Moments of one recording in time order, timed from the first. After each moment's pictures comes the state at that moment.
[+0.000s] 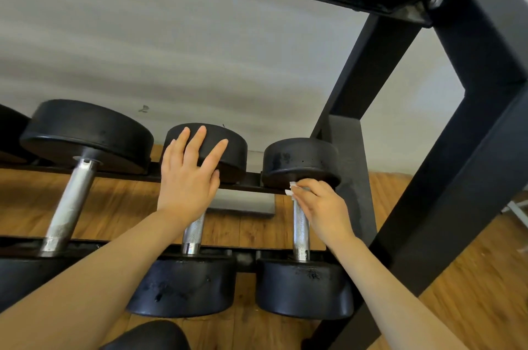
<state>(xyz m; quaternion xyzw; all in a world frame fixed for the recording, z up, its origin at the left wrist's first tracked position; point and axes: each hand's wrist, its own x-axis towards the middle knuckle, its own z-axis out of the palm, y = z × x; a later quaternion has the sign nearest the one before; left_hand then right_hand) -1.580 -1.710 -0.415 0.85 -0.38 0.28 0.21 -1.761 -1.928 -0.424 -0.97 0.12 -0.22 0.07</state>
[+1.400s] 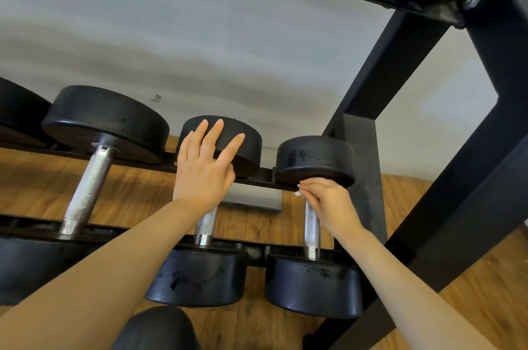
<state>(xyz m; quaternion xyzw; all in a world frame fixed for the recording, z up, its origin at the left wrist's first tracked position) -1.577 -1.711 -0.419 0.85 -0.38 0.30 0.22 -1.747 -1.927 -0.416 -0.96 0.11 -0.19 0.15</state>
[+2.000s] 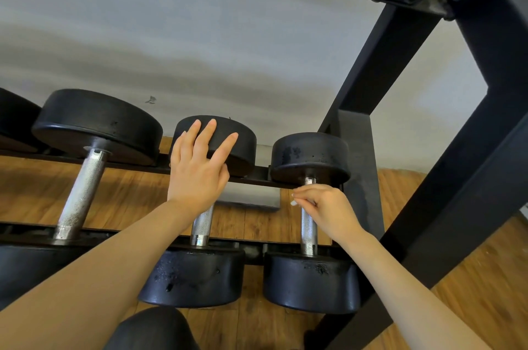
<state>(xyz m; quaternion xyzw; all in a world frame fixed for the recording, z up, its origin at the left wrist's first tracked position) -1.576 -1.711 -0.420 0.85 -0.38 0.29 0.22 -1.761 -1.925 -0.416 -0.97 0.08 -0.16 0.16</state>
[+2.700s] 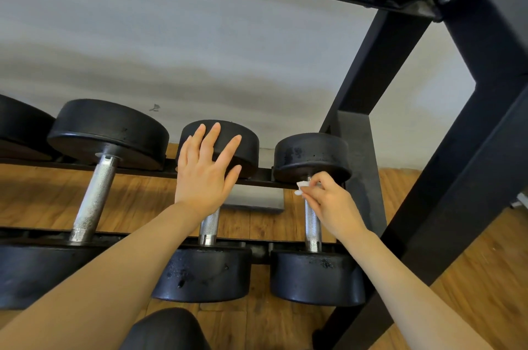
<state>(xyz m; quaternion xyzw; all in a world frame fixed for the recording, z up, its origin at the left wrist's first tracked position) -1.580 -1.707 -0.414 0.87 -0.39 0.25 0.20 -1.766 -1.915 -0.409 -0.97 0.13 -0.16 0.11</state>
